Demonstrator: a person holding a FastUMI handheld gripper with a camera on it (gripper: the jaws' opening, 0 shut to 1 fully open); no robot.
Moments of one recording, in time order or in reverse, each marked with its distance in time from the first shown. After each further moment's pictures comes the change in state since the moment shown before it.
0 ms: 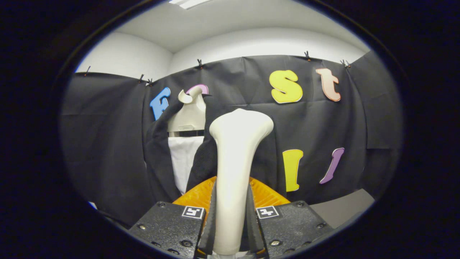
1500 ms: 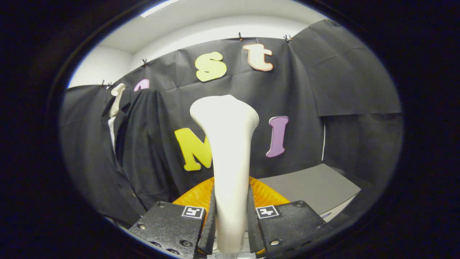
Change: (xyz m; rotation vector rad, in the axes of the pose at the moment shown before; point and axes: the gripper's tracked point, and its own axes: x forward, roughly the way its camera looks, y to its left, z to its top) arm -0.092 -0.263 -0.078 0.153 0.068 -0.194
